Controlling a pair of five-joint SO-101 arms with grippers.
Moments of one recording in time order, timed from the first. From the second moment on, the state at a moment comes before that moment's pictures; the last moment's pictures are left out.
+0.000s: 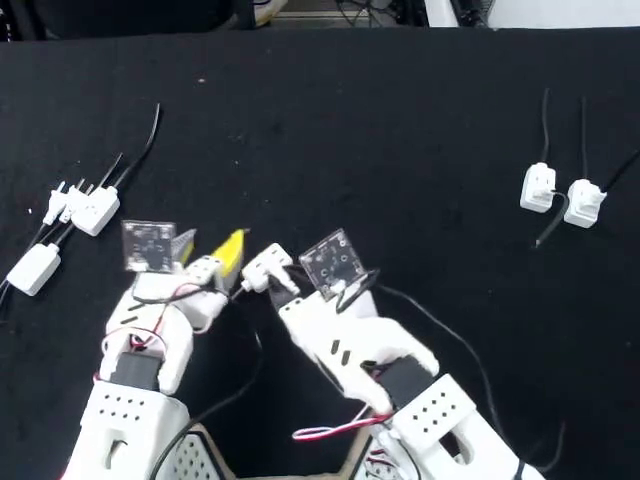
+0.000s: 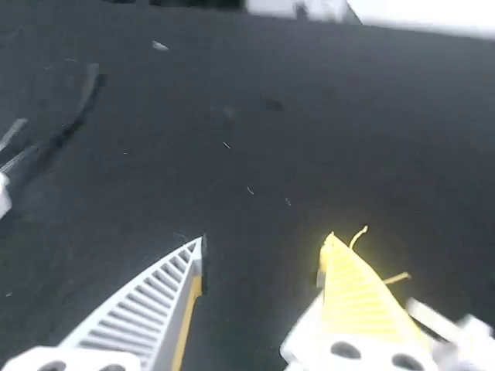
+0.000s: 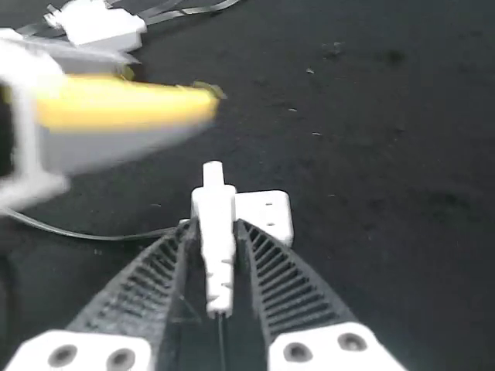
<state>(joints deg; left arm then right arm) 3.6 -79.3 93.7 16.6 7.4 -35.1 -74.9 90.1 26.0 -2.2</state>
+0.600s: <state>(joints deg) -2.6 -77.2 89.5 22.3 10.7 -28.4 -74.9 82.5 36.2 -1.5</state>
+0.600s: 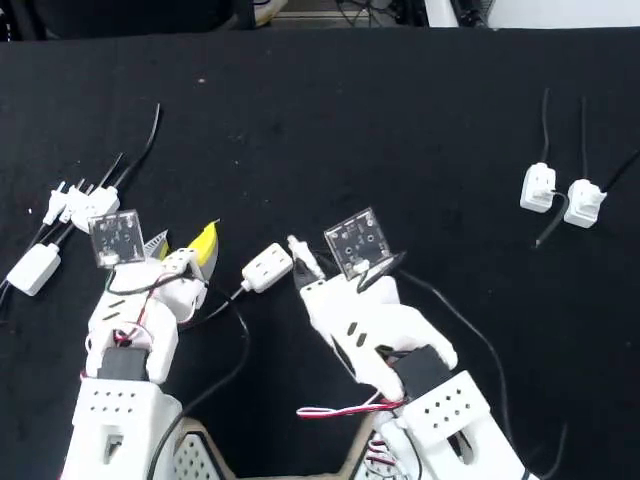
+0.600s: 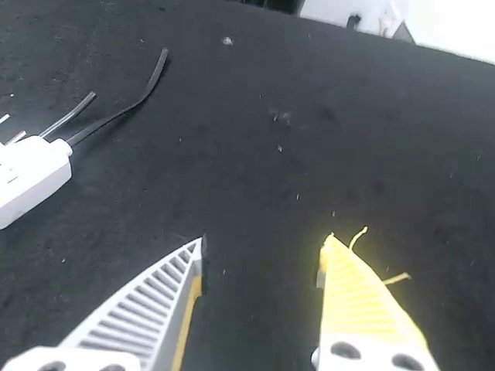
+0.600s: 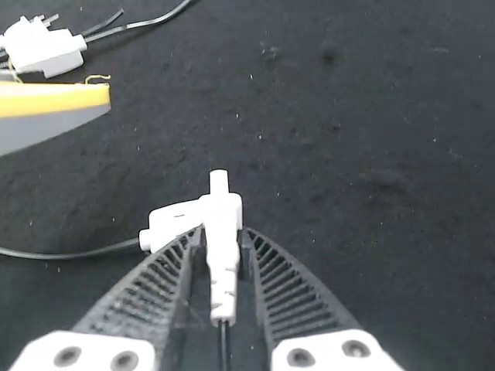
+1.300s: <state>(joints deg) -2.5 -14.0 57.6 23.3 7.8 -26.6 -32.0 62.3 36.5 0.1</state>
